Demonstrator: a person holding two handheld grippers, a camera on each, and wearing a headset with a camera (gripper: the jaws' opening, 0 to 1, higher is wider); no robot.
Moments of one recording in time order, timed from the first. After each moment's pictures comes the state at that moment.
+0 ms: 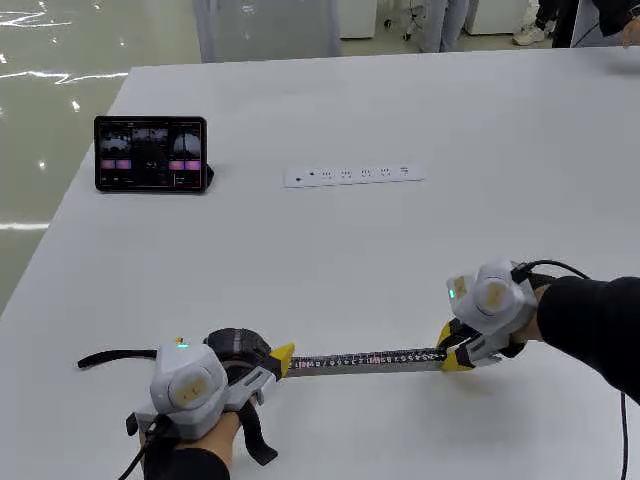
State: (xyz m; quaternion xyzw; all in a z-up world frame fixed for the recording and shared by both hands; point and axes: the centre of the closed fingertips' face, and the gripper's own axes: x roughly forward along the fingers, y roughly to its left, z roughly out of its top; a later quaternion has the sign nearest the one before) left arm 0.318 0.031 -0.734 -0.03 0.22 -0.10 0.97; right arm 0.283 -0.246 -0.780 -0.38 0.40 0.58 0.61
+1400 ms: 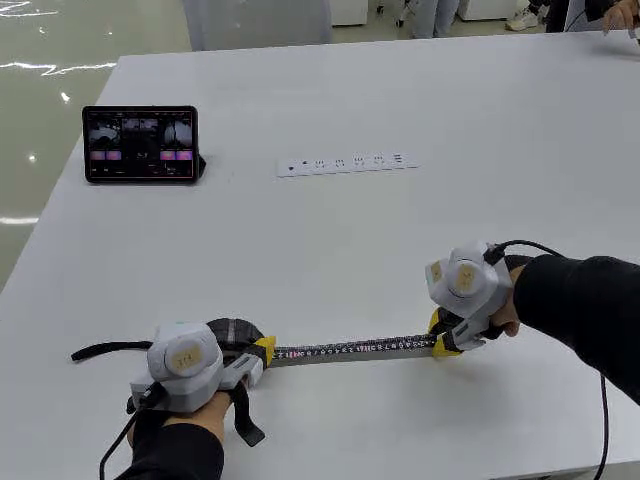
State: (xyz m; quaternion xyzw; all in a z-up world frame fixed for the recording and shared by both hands) left arm 0.315 0.027 -0.749 -0.03 0.29 -0.11 0.95; right arm 0.283 -0.241 -0.781 -0.38 0.43 0.56 0.60
